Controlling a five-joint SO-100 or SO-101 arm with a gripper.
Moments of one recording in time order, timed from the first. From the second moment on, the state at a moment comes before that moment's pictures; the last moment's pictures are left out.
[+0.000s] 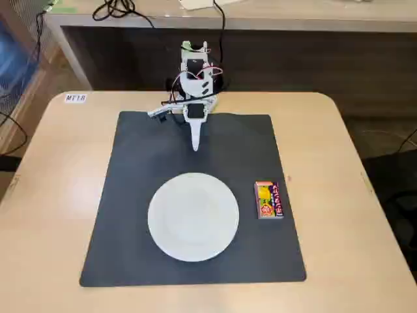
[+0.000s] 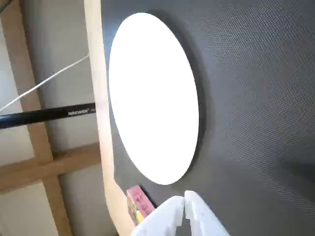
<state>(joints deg) 1.9 190.7 176.1 53.2 -3.0</state>
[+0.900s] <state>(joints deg) -0.1 175.3 156.0 54.6 -9.8</state>
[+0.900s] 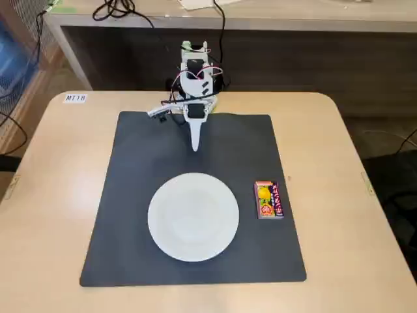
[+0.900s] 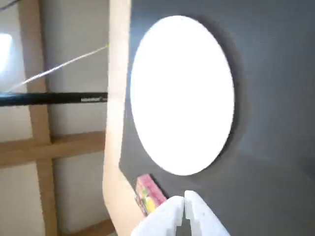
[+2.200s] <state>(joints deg) -29.6 79.2 76.4 68.6 -46.6</state>
